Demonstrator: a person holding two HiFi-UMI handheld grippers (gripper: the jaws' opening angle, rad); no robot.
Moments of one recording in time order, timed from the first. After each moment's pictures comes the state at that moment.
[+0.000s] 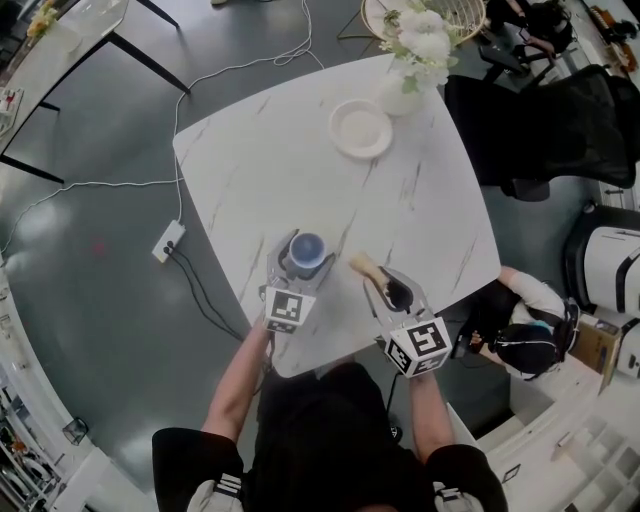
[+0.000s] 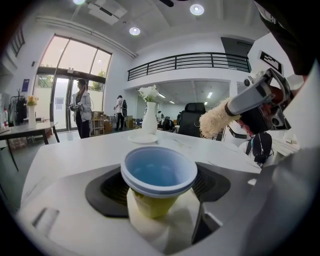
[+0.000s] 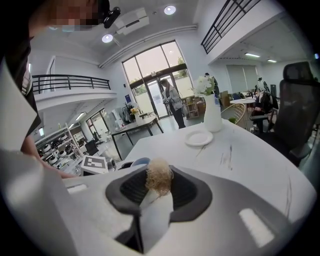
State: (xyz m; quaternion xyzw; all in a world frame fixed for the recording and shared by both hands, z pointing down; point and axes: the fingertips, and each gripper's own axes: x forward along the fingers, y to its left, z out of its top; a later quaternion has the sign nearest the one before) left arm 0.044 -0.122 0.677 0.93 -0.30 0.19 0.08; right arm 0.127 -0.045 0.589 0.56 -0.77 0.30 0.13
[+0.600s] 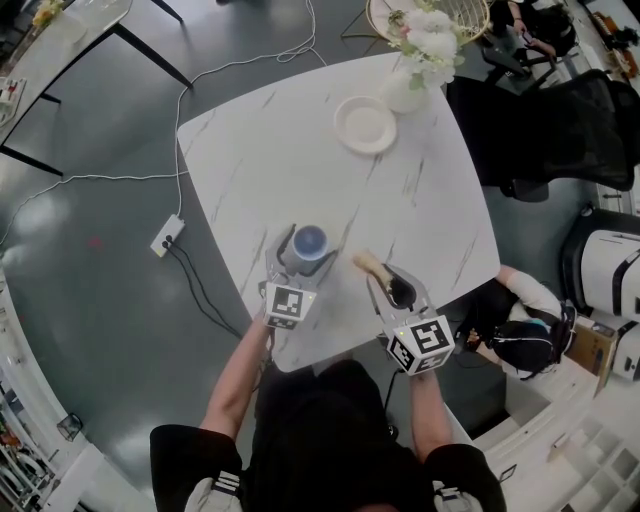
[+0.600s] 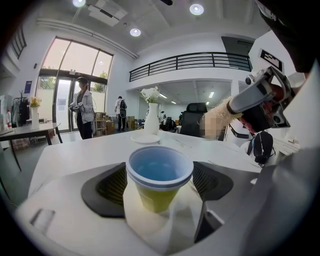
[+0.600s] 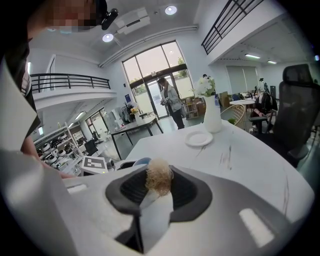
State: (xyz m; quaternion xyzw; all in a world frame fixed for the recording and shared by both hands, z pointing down) left arm 0.034 -0.117 0.675 0.93 -0.31 0.18 0.08; right arm 0.124 -0.037 0.584 0.56 -0.76 0.29 0.14
